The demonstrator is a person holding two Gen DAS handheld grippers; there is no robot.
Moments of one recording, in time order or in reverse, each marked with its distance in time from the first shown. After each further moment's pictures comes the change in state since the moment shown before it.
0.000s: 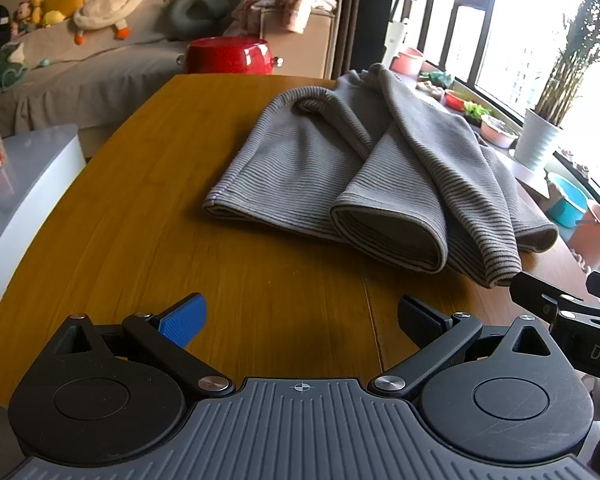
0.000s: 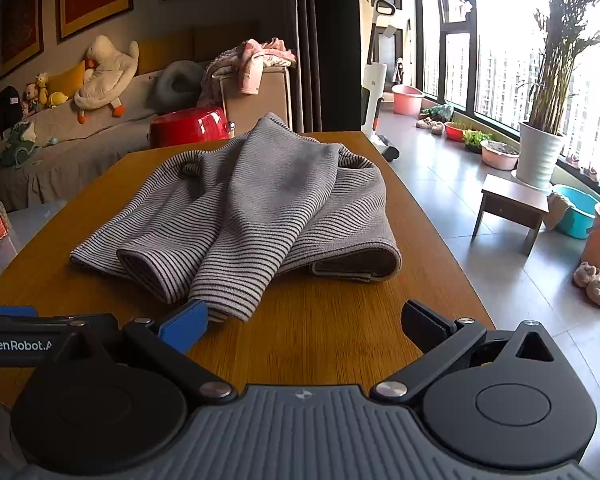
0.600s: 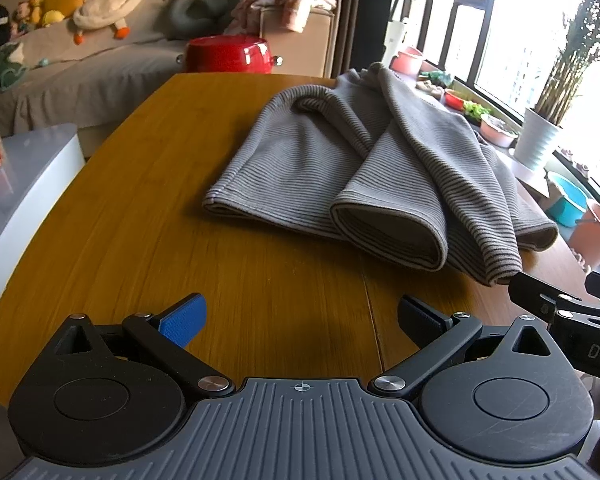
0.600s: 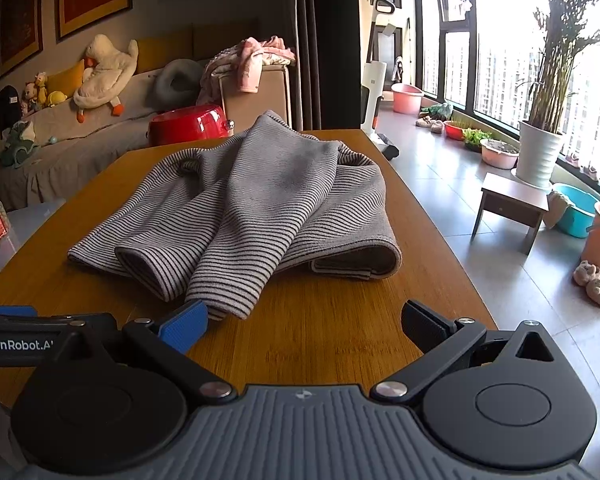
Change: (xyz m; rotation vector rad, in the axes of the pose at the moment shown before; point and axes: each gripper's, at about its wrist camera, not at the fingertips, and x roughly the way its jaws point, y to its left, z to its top) left arm 0.003 0.000 0.001 0.004 0.001 0.000; right arm 0.004 0.001 -0.002 -0.001 0.000 -0.003
